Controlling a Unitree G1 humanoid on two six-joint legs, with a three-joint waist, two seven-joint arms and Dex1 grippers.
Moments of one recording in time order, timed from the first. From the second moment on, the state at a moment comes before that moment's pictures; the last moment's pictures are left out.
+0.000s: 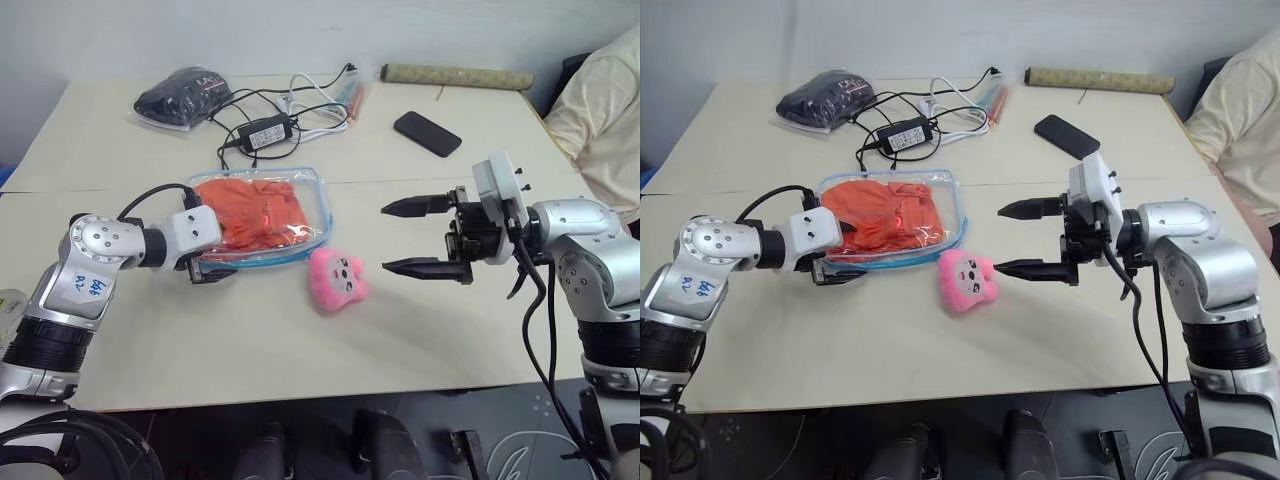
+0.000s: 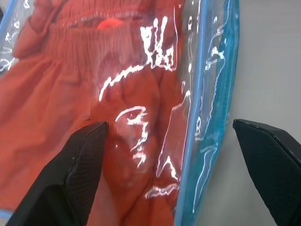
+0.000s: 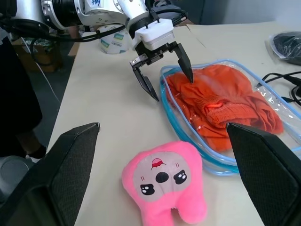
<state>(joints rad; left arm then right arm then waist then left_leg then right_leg) -0.58 0.91 -0.14 0.12 0.00 0.22 -0.98 -0.65 -0.75 -0.01 -0.16 0.62 0.54 1.27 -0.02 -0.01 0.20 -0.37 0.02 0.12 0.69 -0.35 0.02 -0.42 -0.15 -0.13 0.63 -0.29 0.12</state>
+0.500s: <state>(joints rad) -0.63 0.87 -0.14 0.30 0.09 0.07 -0.92 -0.63 -0.76 -0.01 -0.19 0.62 0.55 1.23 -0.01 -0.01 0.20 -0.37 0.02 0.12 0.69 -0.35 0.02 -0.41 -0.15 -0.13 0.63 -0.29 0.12</state>
